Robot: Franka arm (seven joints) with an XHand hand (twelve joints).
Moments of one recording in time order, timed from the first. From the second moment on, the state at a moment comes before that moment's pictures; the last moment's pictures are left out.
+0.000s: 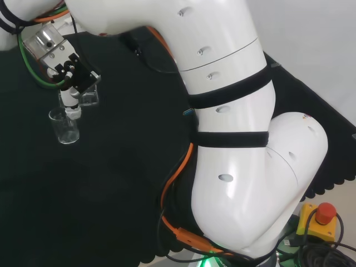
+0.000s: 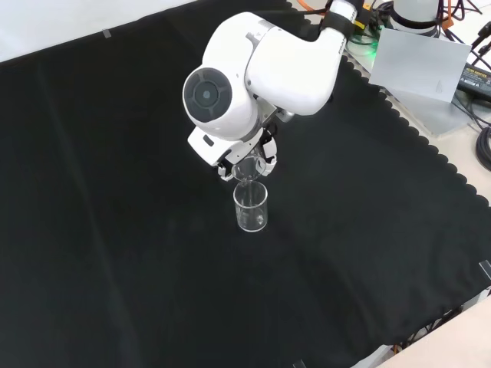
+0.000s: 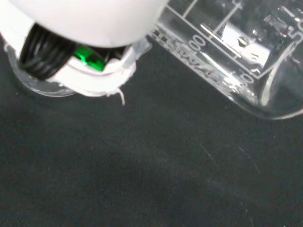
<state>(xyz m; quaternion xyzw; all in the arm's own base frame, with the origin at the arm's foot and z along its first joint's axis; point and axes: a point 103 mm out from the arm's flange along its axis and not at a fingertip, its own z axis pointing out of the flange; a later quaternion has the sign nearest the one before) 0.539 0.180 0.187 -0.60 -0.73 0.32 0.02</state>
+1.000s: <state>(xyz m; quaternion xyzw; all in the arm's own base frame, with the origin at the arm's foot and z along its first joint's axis) 0.539 0.184 0.189 -0.60 -0.72 0.35 0.03</state>
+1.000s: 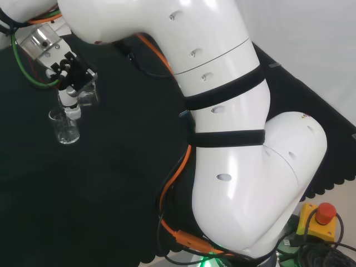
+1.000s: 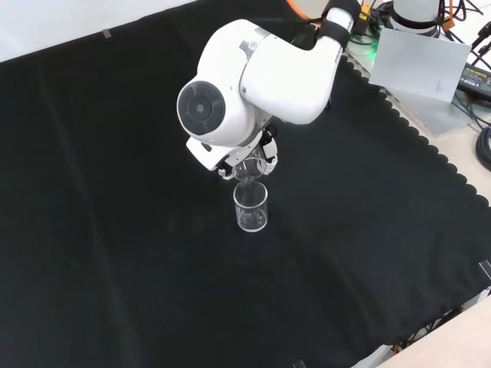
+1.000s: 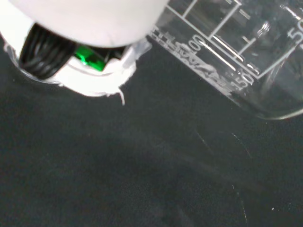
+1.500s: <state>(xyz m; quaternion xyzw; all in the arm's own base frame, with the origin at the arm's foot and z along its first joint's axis) 0.538 0.179 0.188 -0.60 -0.72 0.36 0.03</state>
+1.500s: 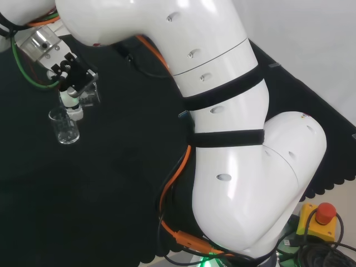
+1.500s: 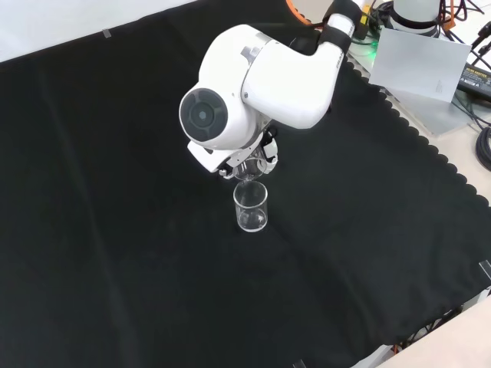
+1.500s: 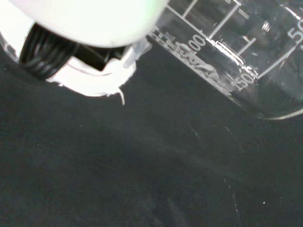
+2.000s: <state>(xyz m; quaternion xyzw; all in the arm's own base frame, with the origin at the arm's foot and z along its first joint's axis) 0.540 0.189 0.196 -0.60 -0.72 0.35 0.02</state>
